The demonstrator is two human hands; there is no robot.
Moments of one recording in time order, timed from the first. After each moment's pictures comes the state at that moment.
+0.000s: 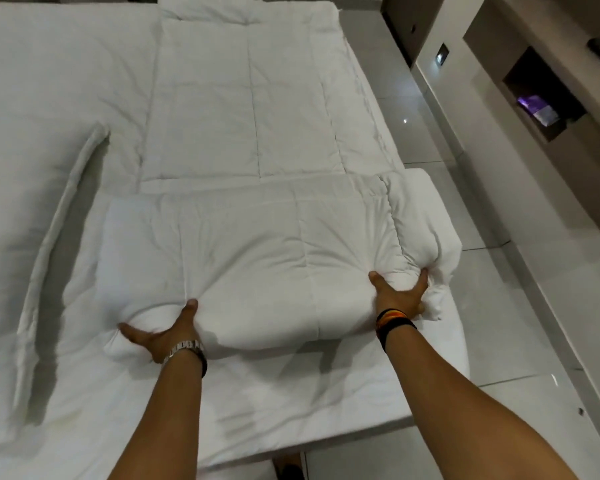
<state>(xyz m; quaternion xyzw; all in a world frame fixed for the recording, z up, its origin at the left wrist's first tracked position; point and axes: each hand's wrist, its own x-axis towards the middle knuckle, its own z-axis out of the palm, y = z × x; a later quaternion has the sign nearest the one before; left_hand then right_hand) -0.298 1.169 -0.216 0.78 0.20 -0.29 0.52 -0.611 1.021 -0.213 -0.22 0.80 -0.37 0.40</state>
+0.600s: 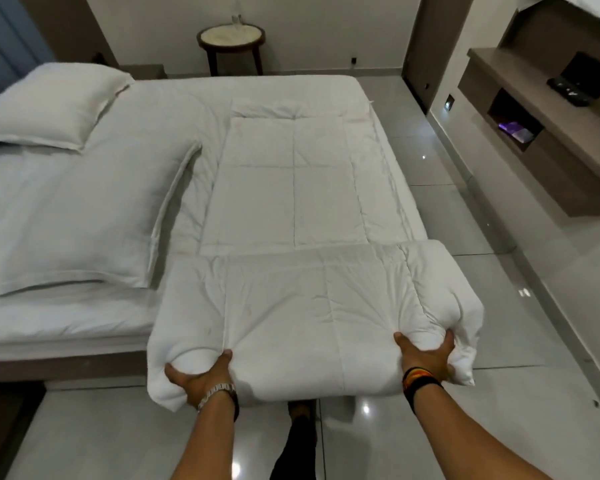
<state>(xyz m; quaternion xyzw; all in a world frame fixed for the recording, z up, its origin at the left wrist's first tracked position) -0.467 1.527 -0.133 0.79 0.20 -0.29 0.50 -0.766 1.375 -0.138 -0.25 0.80 -0.31 0.44</state>
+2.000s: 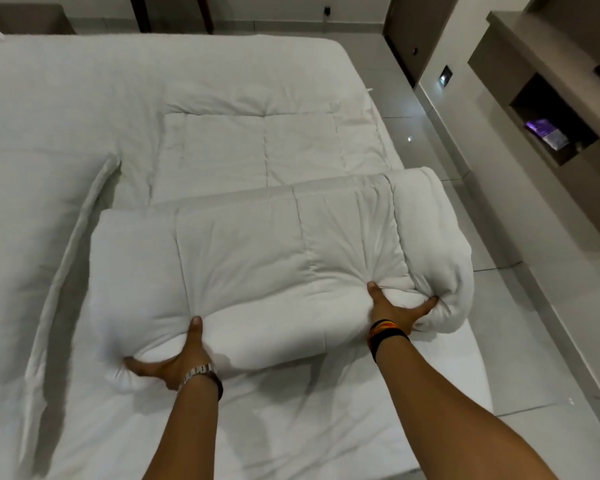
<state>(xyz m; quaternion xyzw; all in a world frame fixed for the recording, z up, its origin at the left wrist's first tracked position) -0.283 1.135 -0.211 0.76 0.23 -0.25 0.55 -0.553 0.985 -0.206 -0.15 0.80 -0.41 0.41</state>
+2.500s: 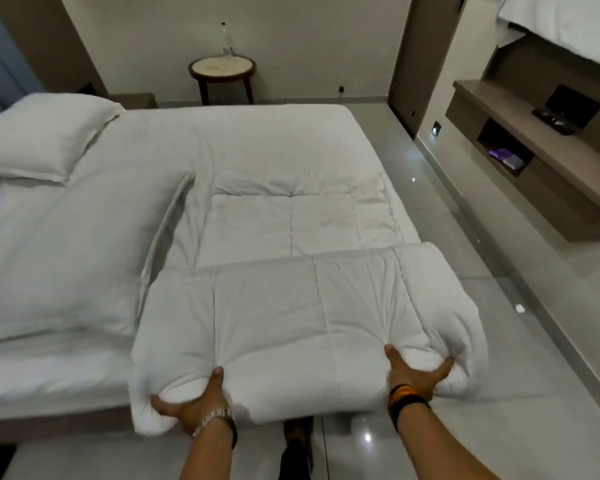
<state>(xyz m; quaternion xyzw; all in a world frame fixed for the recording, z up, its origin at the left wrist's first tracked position) -0.414 1.466 -0.133 0.78 0.22 -0.27 0.52 -0.685 1.336 -0.141 -0.14 0.78 -0.40 0.46</state>
